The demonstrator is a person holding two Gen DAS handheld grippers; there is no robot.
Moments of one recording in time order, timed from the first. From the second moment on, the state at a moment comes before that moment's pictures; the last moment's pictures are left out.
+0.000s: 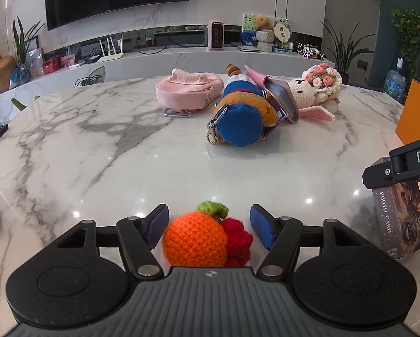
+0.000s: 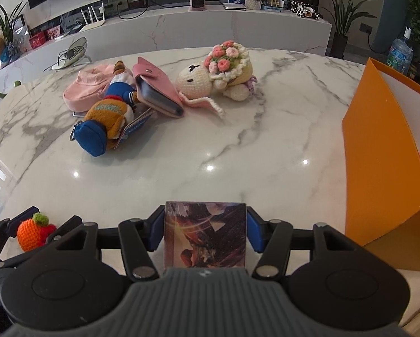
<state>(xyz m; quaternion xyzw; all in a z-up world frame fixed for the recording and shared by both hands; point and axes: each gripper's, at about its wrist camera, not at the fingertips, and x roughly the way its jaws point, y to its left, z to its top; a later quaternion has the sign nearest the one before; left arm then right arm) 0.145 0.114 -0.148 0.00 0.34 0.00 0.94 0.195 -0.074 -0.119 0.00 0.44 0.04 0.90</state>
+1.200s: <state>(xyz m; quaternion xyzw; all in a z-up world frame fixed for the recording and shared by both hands) 0.099 0.007 -0.022 0.09 0.21 -0.04 0.97 0.124 -0.181 -0.034 0.14 0.31 0.05 0.94</state>
